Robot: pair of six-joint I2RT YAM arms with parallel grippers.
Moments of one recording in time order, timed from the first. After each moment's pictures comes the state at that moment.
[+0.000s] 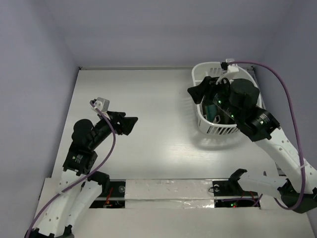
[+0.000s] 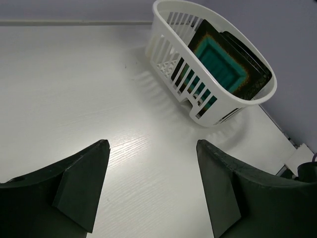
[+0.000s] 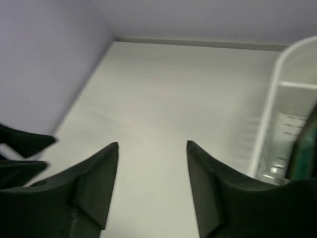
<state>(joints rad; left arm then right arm) -0.31 0.54 0.67 -0.20 0.34 -0.38 0.67 1.05 1.38 -0.42 0.12 0.41</state>
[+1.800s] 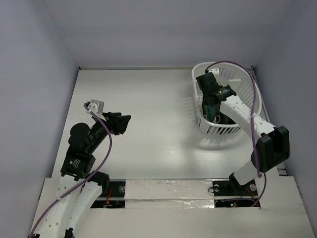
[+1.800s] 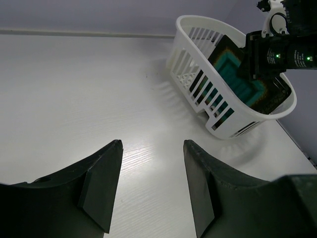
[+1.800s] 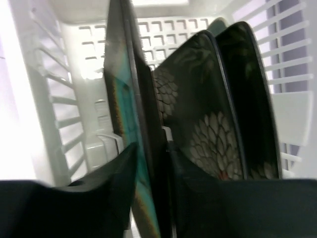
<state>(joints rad) -0.29 0.49 0.67 -0.24 0.24 -0.37 0.46 1.57 1.38 -0.69 0.66 0.26</state>
